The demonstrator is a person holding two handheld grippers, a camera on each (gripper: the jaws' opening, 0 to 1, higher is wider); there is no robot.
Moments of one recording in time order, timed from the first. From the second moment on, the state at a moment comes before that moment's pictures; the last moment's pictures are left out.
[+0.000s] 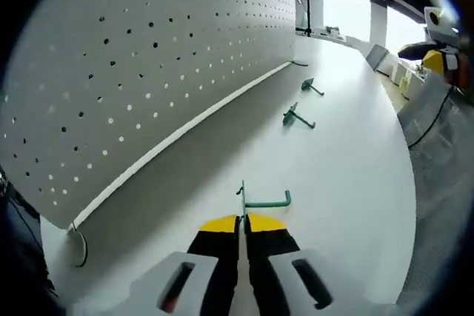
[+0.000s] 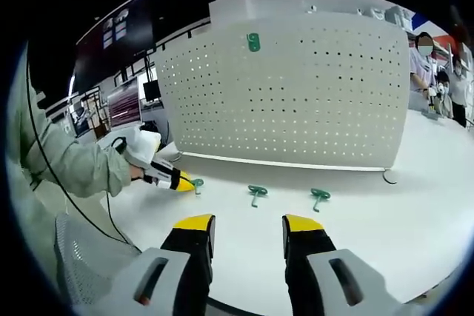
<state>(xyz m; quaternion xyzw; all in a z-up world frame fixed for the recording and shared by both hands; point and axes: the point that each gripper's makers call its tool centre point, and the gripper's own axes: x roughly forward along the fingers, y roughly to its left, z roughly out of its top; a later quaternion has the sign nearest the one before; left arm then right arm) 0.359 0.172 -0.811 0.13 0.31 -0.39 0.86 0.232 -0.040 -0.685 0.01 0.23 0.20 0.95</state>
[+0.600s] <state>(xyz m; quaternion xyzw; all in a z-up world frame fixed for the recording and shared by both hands) 0.327 0.137 -0.703 0.04 0.16 -0.37 0.92 0.235 -0.026 -0.663 0.01 0.20 0.22 0.95</state>
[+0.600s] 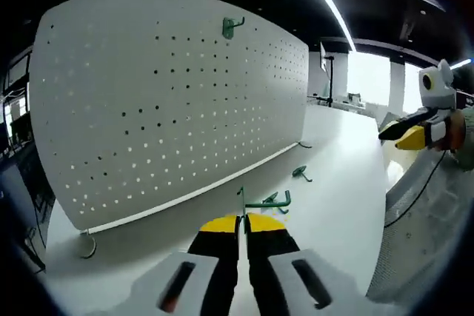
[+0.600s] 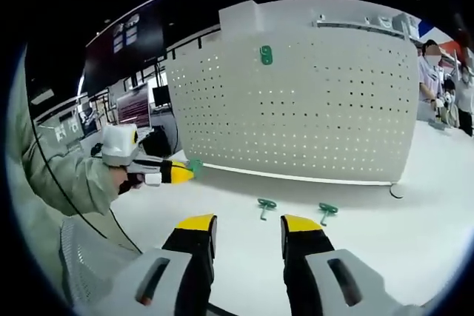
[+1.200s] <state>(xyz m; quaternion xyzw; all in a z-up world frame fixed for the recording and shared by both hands) 0.284 0.100 -0.636 0.00 0.08 -0.39 0.92 0.246 0.016 -0.614 0.04 0.14 0.27 0.95</state>
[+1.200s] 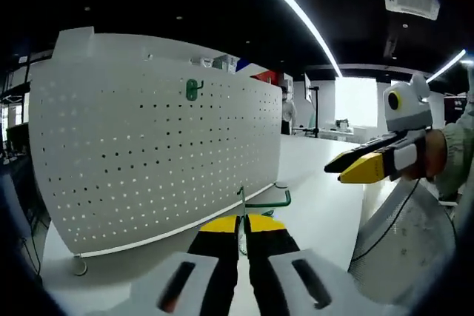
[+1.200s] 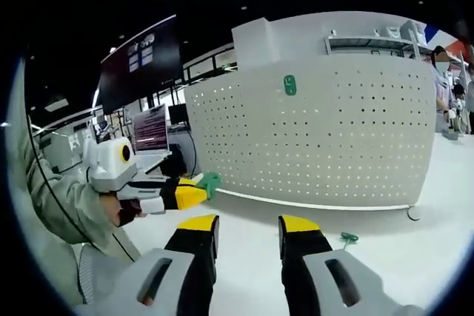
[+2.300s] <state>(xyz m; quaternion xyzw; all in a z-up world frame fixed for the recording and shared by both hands) 0.257 0.075 -0.561 0.05 -0.06 -0.40 0.91 0.255 0.068 -0.555 0.23 0.07 0.32 0.92</state>
